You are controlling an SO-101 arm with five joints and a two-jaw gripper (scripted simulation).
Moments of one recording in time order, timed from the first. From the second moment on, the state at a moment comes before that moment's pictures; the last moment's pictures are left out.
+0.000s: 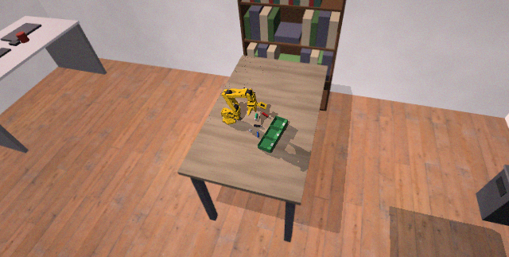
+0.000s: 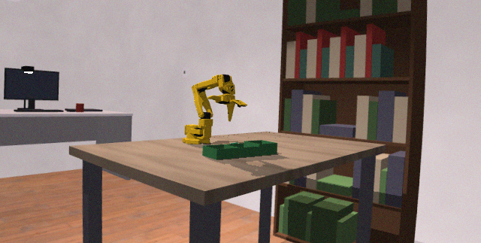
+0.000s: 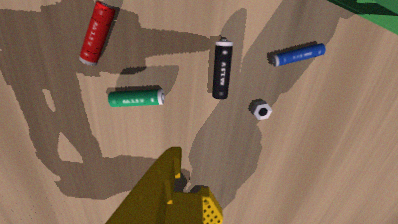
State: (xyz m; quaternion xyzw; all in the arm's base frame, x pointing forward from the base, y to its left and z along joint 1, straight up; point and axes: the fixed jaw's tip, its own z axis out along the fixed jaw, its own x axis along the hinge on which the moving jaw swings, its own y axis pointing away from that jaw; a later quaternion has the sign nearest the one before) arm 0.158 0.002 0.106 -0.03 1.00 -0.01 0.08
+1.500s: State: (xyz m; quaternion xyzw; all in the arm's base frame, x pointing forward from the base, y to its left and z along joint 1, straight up) arm 0.209 -0.031 0.122 0.03 0.98 -0.03 0.19
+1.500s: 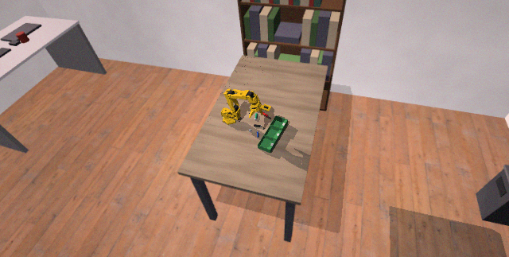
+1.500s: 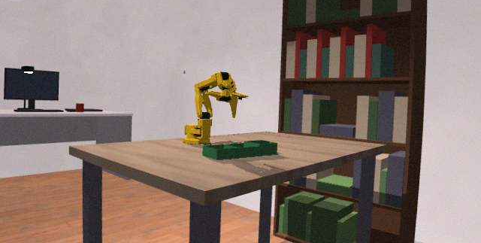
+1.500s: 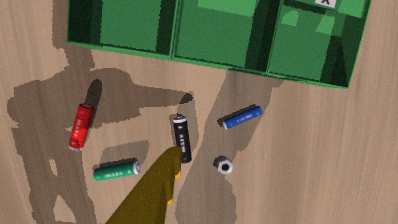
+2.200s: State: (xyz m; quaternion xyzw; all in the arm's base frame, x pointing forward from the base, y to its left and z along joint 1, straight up) arm 0.242 -0.059 0.122 0.05 0.97 -0.05 0.25
